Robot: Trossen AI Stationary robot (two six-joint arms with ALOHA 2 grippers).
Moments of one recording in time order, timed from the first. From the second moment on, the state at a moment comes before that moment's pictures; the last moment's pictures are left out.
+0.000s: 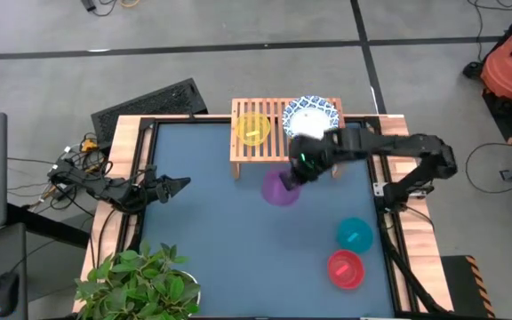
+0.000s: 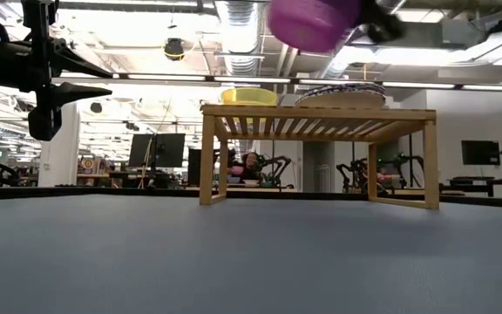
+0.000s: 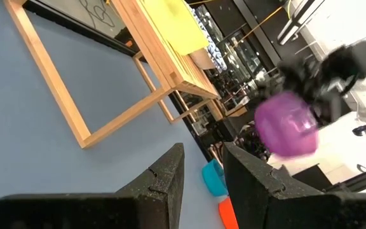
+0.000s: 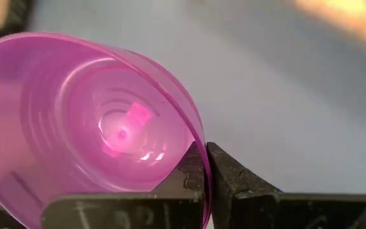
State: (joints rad) left arm -0.38 0.02 0.01 0.07 -0.77 -0.95; right arm -0.04 1.52 1.56 -1.10 -0.05 1.00
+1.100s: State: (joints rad) left arm -0.38 0.02 0.01 0.07 -0.77 -0.96; right arm -0.45 2.08 2.32 -1.24 0.00 0.62
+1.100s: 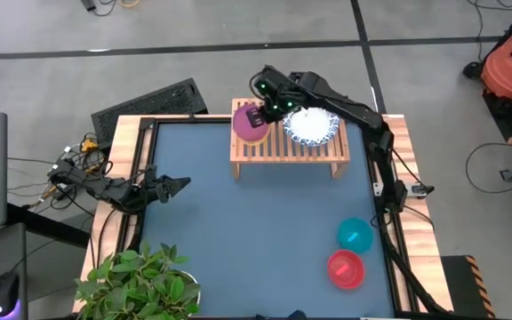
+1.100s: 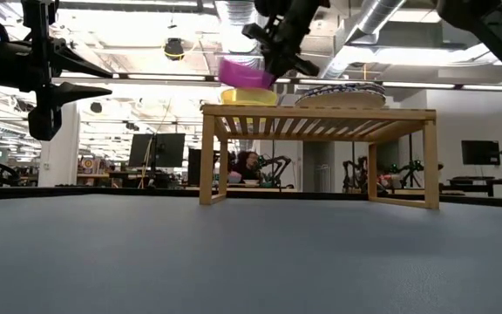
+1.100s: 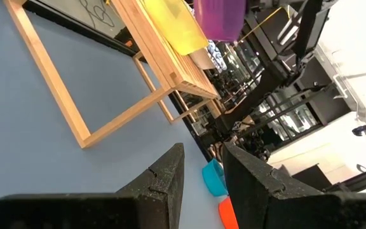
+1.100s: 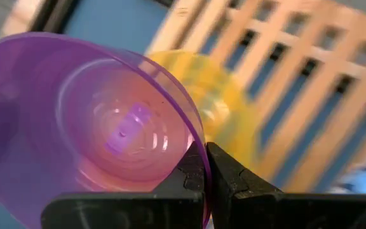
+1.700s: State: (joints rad) left arm -0.38 0.02 0.01 0.07 -0.80 -0.95; right arm -0.49 2.08 2.32 -1.30 0.00 0.54
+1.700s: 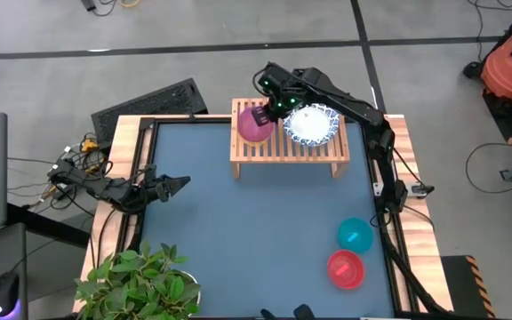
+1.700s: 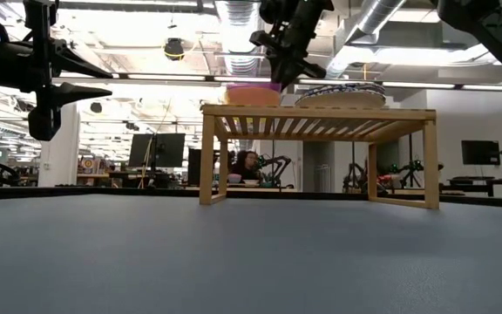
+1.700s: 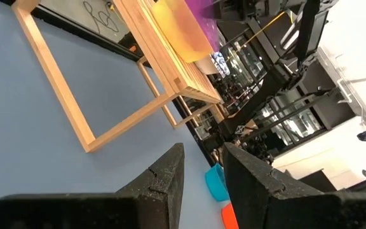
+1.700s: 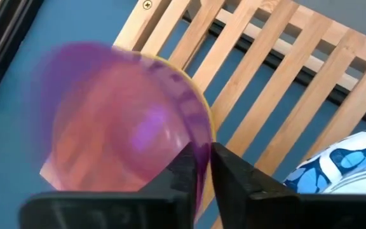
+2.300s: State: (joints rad) left arm -0.38 0.02 0.01 0.07 -0.80 -0.94; right arm -0.45 1.92 2.35 -1.53 0.10 0.53
